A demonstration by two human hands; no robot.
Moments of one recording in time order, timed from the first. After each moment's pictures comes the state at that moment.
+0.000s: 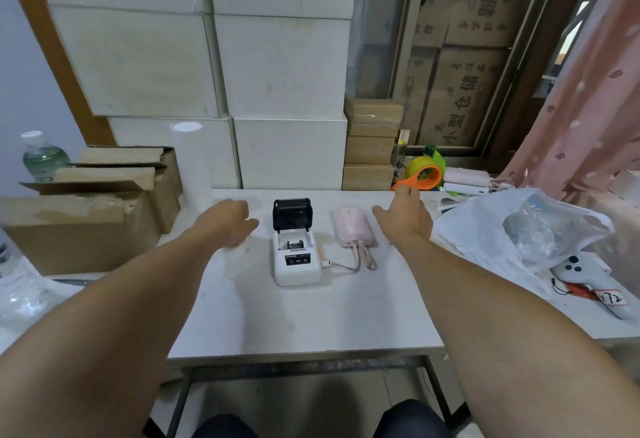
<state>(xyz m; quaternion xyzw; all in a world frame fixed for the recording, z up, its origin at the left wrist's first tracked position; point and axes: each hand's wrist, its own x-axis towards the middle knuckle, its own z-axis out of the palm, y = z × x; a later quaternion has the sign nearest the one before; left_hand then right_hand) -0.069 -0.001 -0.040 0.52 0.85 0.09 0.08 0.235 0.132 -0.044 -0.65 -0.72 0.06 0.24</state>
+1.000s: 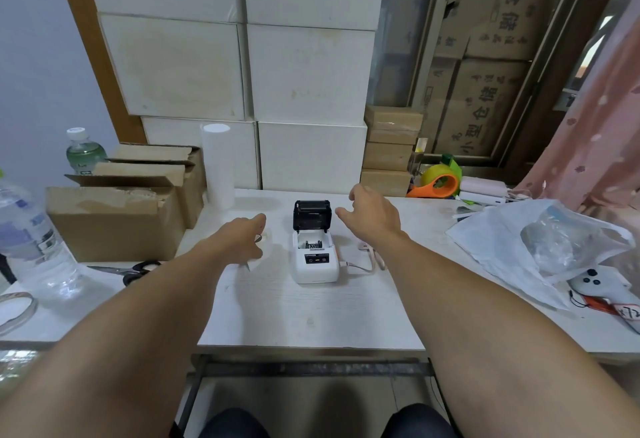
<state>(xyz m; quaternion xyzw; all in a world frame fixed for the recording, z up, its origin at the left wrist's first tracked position) -0.089 -0.030 -0.072 0.59 0.80 0.08 0.10 0.162 0.089 -0.026 -0.50 -0.84 0.05 0.20</state>
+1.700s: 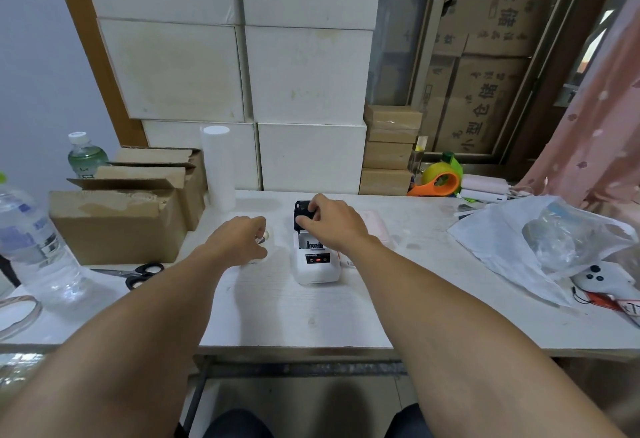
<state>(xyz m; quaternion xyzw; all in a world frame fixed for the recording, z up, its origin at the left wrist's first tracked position) -0.088 -0.032 -0.074 0.59 0.80 0.11 0.04 0.121 0.060 -0.035 -0.43 -0.86 0.18 0.19</state>
